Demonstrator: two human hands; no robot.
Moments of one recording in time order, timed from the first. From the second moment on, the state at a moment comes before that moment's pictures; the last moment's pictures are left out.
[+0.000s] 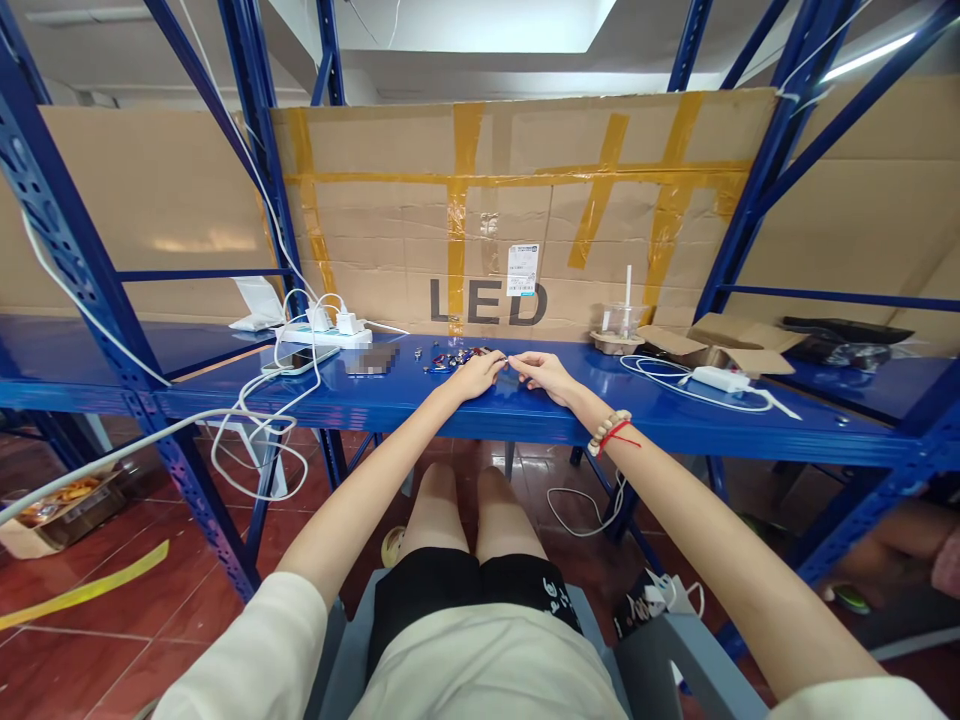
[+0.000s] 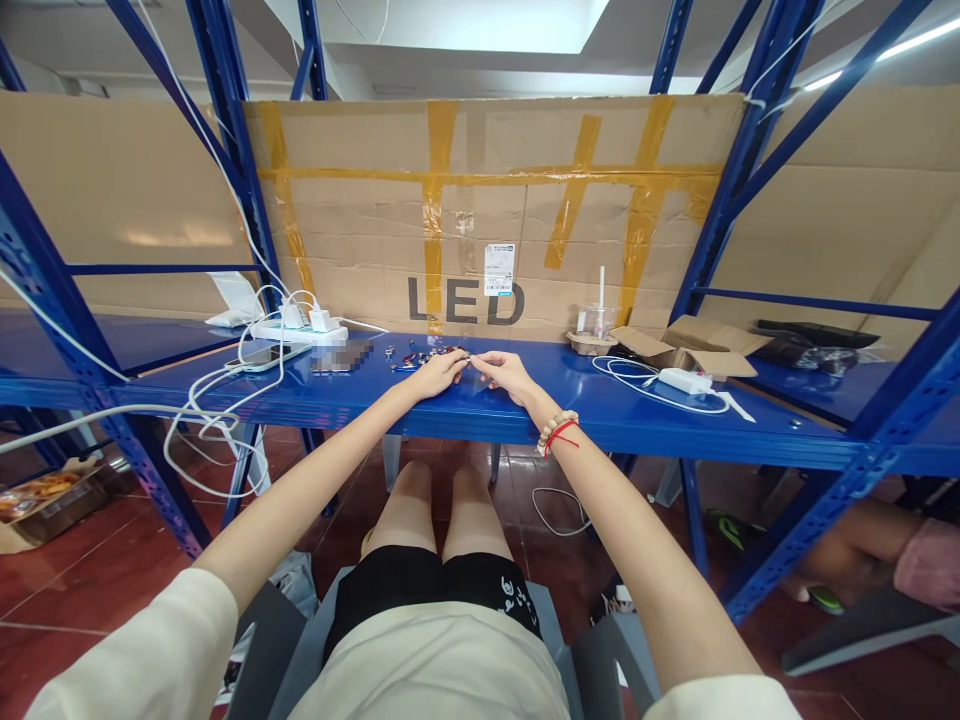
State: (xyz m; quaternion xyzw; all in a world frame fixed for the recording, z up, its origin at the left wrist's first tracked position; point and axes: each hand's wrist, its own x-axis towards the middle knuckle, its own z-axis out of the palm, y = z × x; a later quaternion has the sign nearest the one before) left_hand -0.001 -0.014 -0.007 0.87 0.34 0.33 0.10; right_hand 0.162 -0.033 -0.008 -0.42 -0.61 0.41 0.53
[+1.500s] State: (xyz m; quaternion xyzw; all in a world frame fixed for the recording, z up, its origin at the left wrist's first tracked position) left_hand -0.006 -0.027 0.000 0.90 0.31 0.32 -0.01; right_hand 0.164 -0.033 -0.010 -0.41 -0.66 0.38 0.49
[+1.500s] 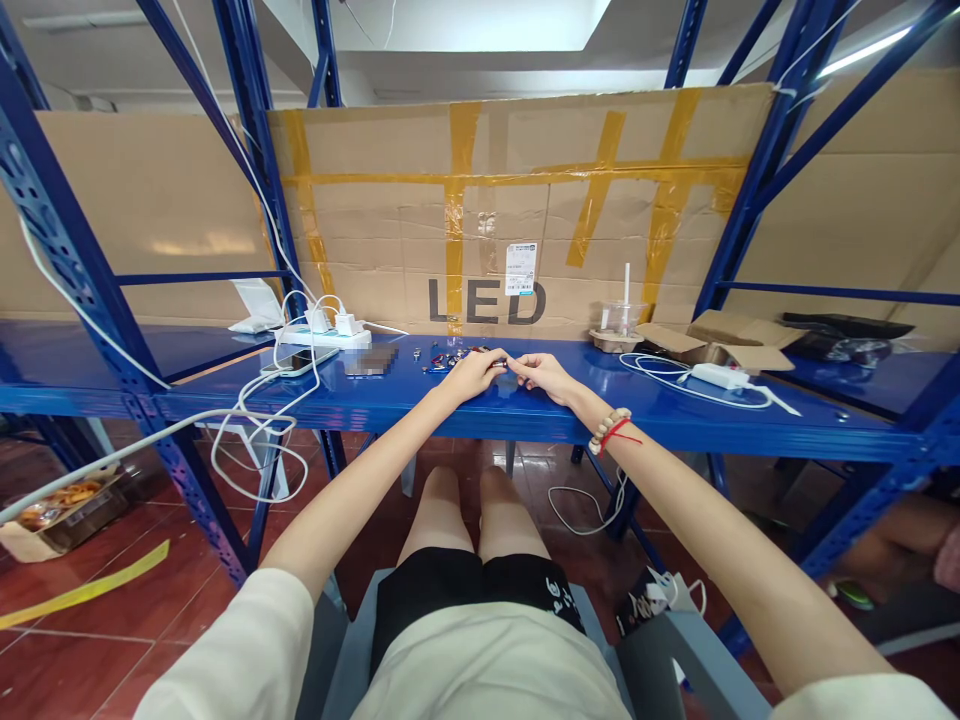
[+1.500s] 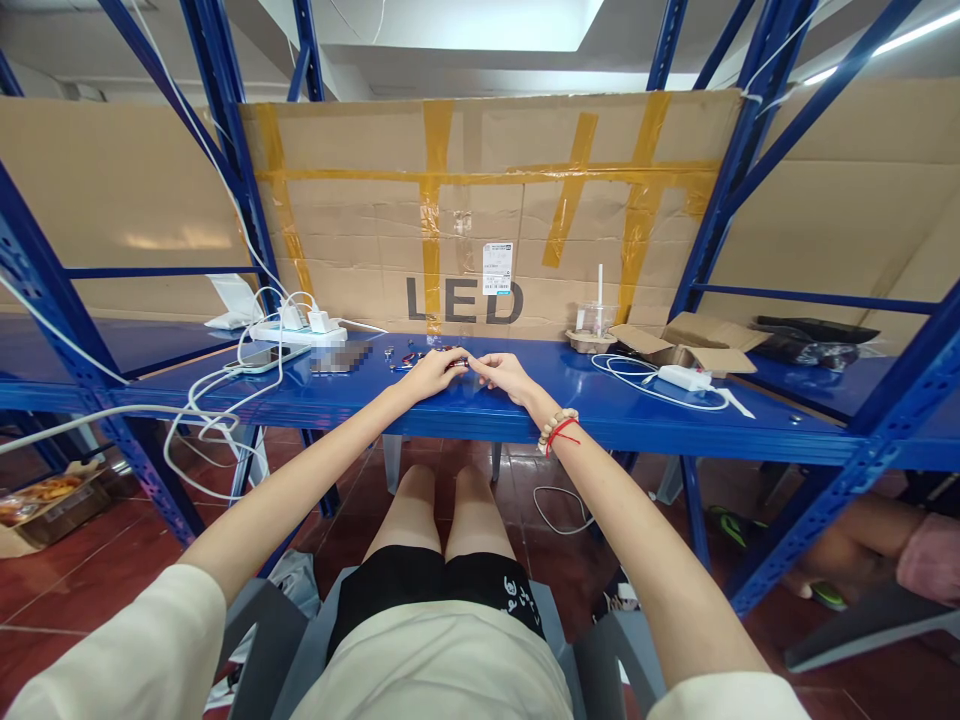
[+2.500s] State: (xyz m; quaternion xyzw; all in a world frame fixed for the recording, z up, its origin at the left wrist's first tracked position) left_hand 0.002 -0.037 0.005 0.81 0.50 0.31 0.00; right_hand 0.160 -0.032 -0.006 -0.45 -0.64 0.39 0.48
